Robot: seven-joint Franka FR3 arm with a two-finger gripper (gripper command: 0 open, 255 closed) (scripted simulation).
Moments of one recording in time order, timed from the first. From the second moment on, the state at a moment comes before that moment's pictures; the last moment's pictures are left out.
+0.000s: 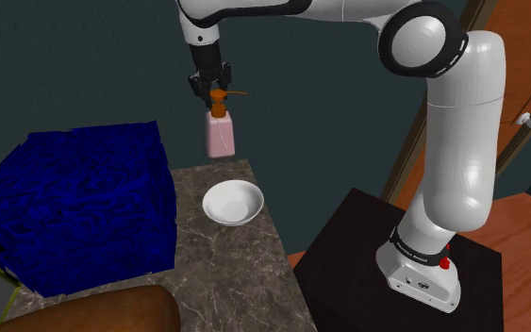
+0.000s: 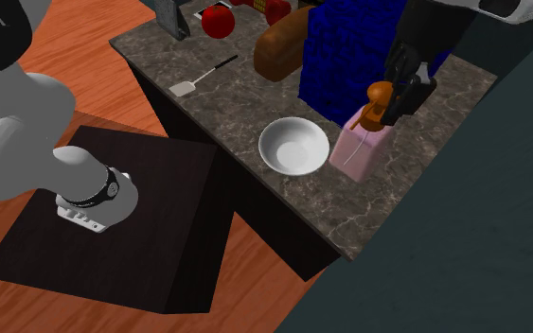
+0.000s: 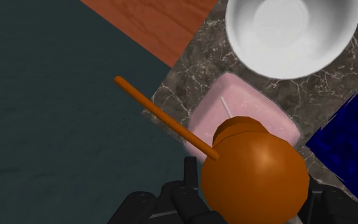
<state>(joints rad) 0.06 0.36 0.22 -1.27 -0.19 1.56 0.28</state>
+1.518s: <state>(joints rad) 0.16 0.23 0.28 -1.20 -0.17 1.36 0.40</state>
